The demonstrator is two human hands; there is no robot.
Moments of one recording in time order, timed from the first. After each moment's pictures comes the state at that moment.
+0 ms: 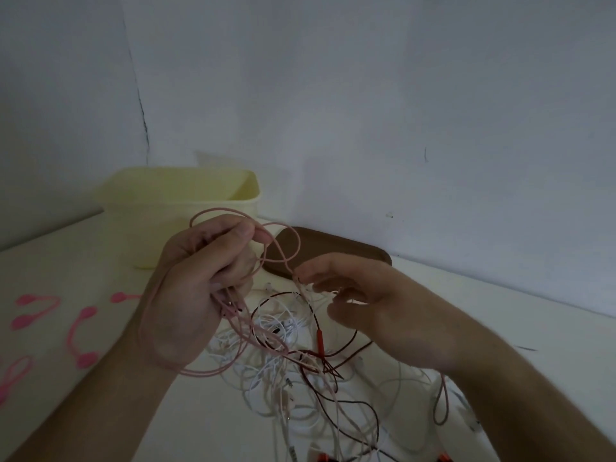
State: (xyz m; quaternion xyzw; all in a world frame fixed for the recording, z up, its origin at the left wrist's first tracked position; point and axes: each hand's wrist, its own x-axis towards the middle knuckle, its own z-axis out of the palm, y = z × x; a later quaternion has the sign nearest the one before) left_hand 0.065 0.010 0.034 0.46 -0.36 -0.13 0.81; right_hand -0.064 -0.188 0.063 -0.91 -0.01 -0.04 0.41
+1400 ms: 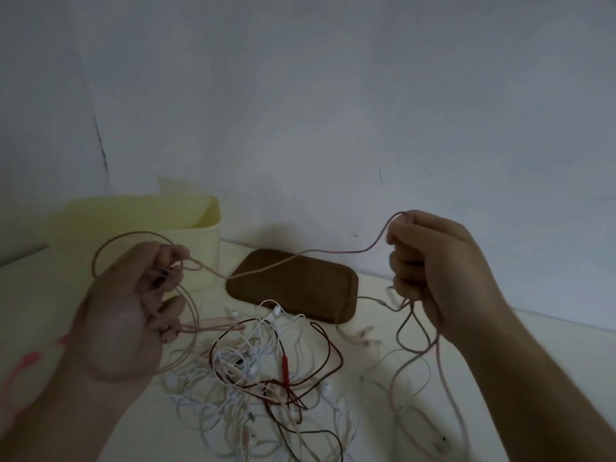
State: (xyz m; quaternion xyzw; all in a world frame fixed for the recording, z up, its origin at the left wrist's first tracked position) left_hand 0.075 0.012 0.041 0.52 -0.15 -0.13 0.83; right_hand -0.086 -0.247 0.103 -0.70 0.15 -0.31 0.63
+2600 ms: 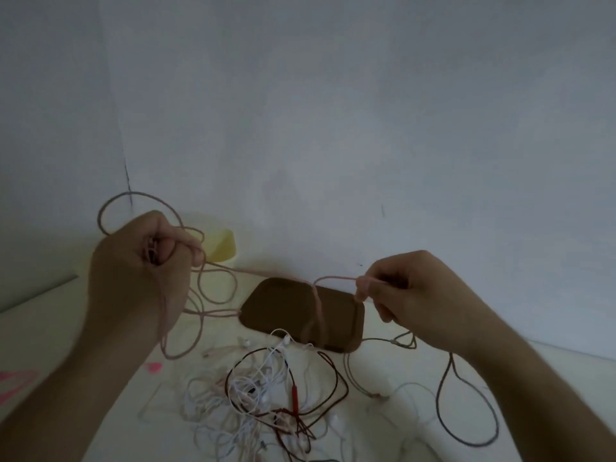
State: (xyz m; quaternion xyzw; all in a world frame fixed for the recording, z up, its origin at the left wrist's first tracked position) left_hand 0.085 0.006 0.105 0.68 -0.25 0.27 0.63; right_hand -0.089 -0.241 0.133 -0.92 0.10 -0.17 0.33
